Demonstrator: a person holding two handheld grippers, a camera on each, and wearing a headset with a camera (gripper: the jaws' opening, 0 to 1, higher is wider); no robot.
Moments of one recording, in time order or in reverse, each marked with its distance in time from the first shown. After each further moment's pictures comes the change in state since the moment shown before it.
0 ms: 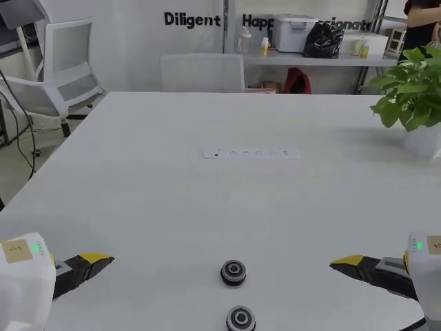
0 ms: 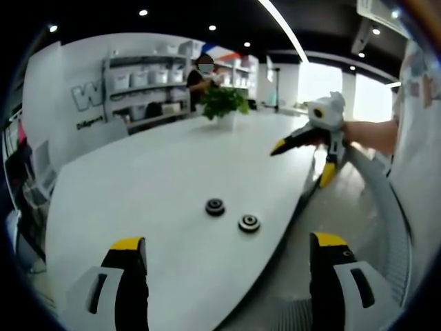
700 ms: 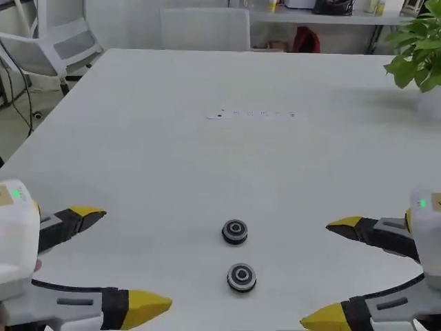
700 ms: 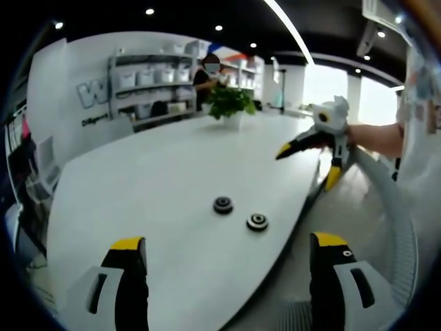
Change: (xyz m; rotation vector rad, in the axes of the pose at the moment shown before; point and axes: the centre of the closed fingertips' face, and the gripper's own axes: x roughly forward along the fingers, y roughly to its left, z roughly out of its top) left arm 0.002 0.015 -0.006 -0.023 -0.002 0.028; right arm 0.011 -0.001 -0.004 -0.011 0.002 0.040
